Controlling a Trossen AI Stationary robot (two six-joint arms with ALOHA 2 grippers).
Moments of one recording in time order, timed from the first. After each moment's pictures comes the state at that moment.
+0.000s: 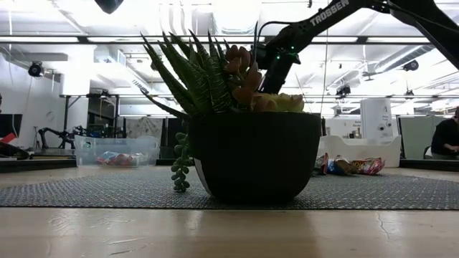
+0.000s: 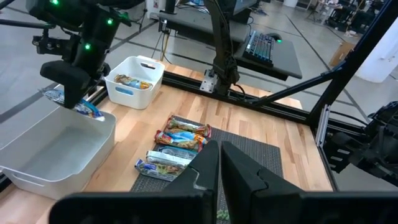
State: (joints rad) left arm 0.00 0.74 1.01 -0.51 -0.12 -0.26; right arm -0.67 2.04 1.77 -0.77 -0.10 0.73
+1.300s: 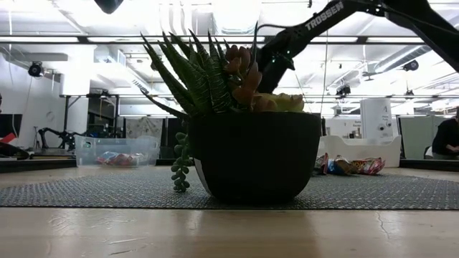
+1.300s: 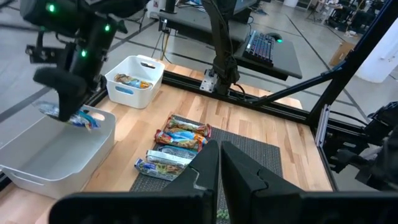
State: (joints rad) left arm 0.00 0.74 1.01 -0.51 -0.12 -0.26; right arm -0.64 2.08 1.78 -0.69 -0.22 0.78
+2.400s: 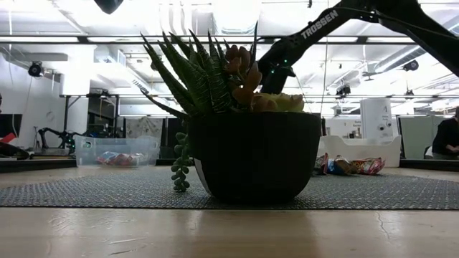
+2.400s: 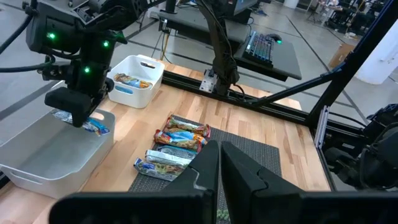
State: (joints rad) left arm 0.00 0.74 1.01 -0.51 -0.12 -0.27; right arm -0.65 2.14 1.77 -0.80 -0.11 0.78
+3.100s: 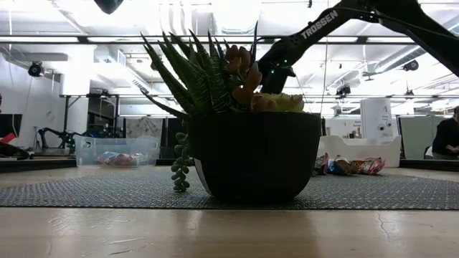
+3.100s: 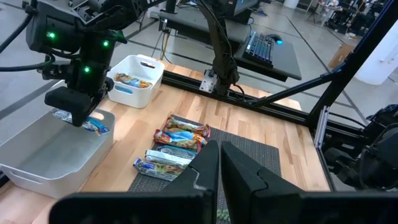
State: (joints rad) left arm 0.00 0.74 1.01 -0.51 -0.12 -0.27; right arm -0.65 2.14 1.77 -0.80 -0.11 0.77
